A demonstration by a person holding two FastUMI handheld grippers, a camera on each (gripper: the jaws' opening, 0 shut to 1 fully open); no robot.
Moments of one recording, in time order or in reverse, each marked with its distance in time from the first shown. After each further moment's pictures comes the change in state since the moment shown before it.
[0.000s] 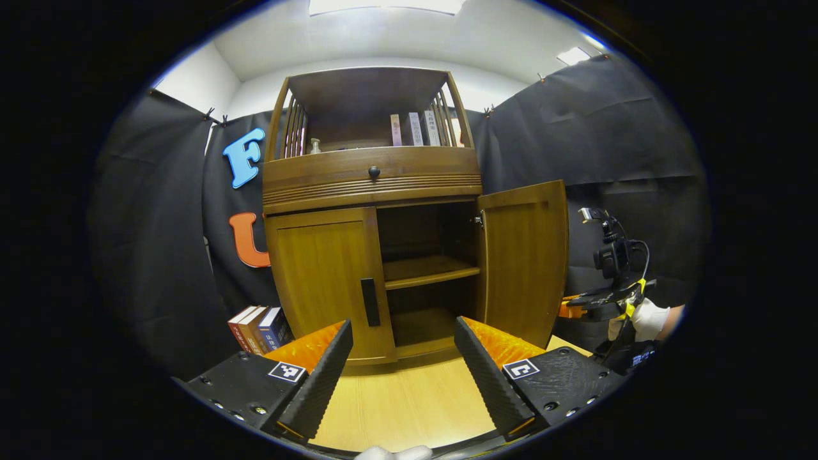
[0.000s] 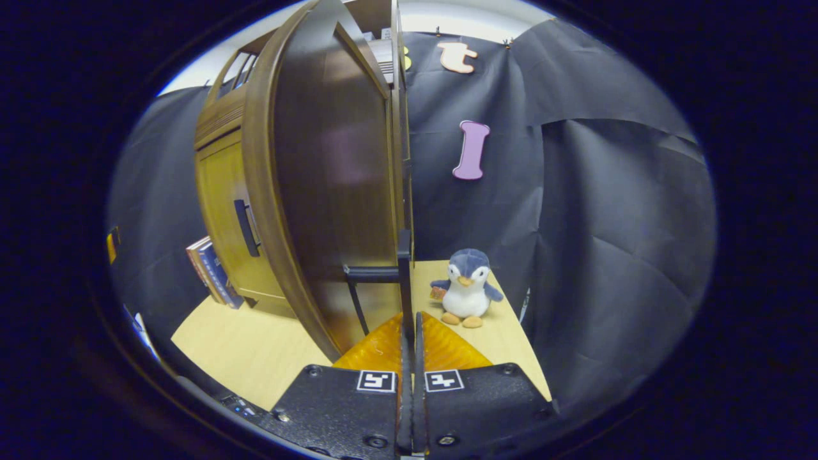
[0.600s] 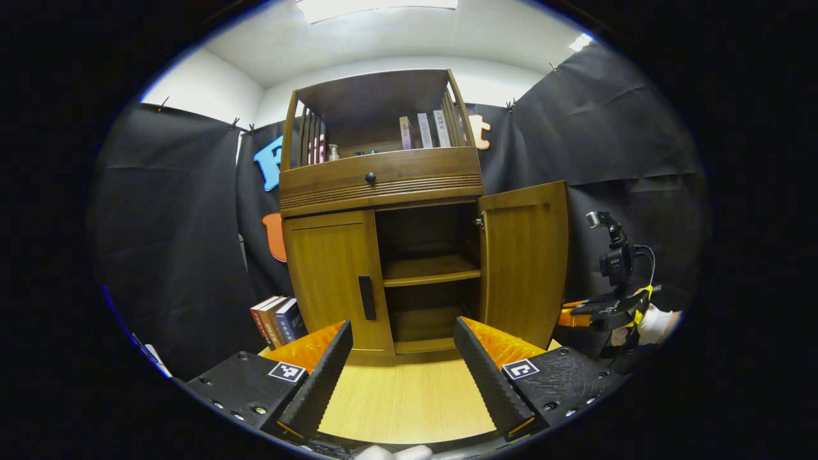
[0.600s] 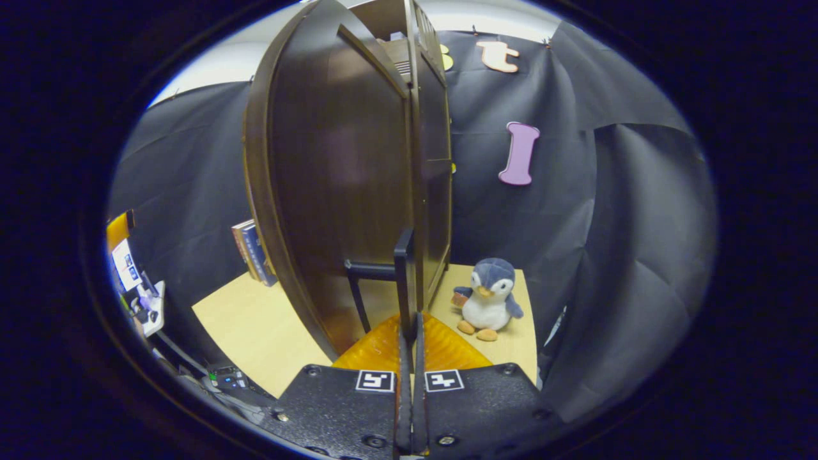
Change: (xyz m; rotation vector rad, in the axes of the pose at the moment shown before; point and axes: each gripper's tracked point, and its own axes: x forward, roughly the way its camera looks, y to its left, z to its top) left arm -0.028 -0.070 0.014 0.001 0.020 0.220; right arm 0.004 0.000 0.001 -0.118 0.013 0.276
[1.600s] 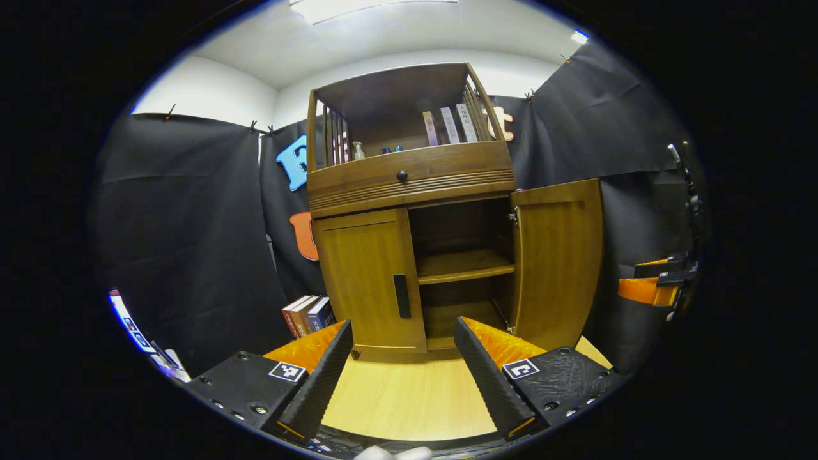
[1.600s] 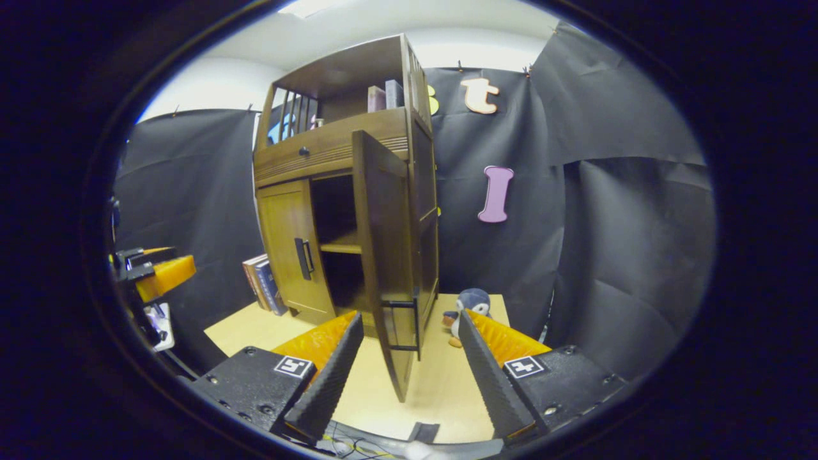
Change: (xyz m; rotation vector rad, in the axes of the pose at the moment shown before) left arm 0.014 0.062 0.010 0.028 0.024 0.078; right arm -0.118 0.044 0.060 0.040 -0.177 -0.129
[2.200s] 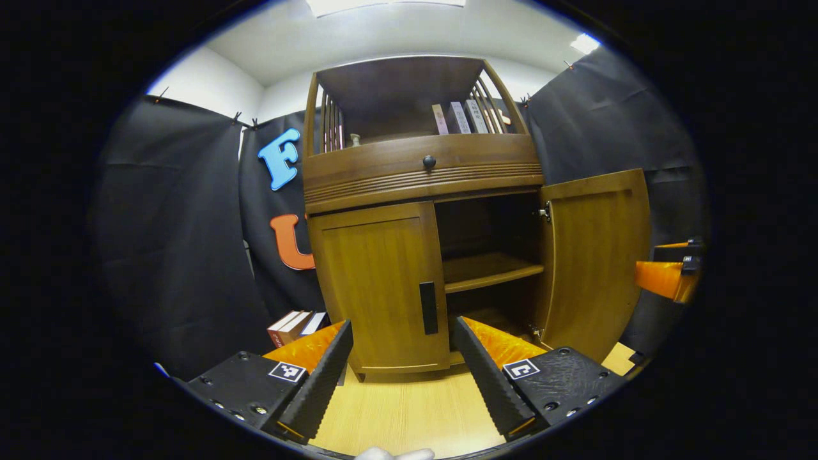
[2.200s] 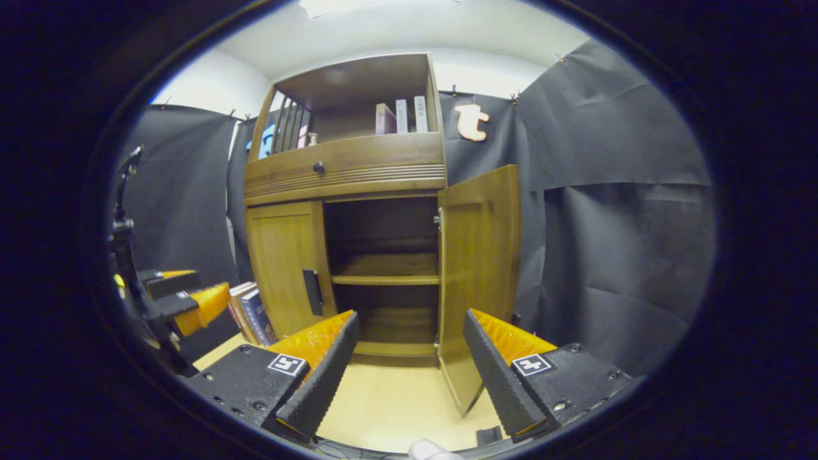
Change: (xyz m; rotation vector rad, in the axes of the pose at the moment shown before) left arm 0.113 0.074 -0.039 -0.006 -0.028 -0.155; right arm 0.025 0.141 0.025 0.038 -0.132 -0.201
